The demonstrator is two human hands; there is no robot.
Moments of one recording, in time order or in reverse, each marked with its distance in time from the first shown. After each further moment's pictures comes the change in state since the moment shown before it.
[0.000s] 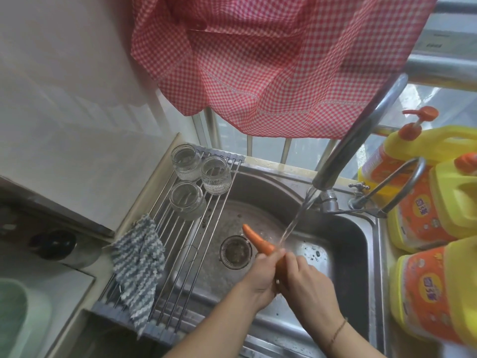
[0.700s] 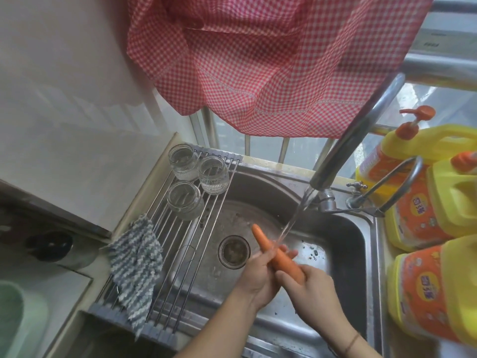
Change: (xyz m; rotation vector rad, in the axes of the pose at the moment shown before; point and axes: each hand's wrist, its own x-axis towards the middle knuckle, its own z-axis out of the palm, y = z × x) left_hand 0.015 -0.008 -0.015 -0.451 -0.257 0.035; right_hand -0.004 0.001 -0.038 0.842 -0.302 0.536
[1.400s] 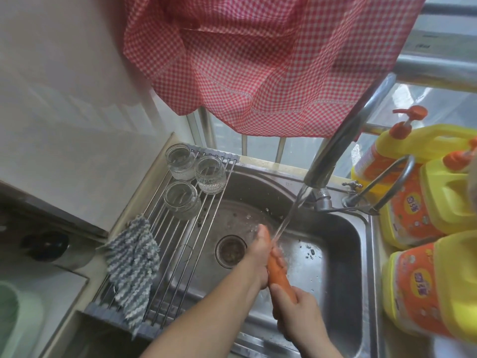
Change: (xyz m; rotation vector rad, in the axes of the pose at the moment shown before) left_hand 0.010 0.018 0.041 0.326 0.349 -0.117; right_hand -0.029 0.008 0.028 0.433 -0.056 0.260
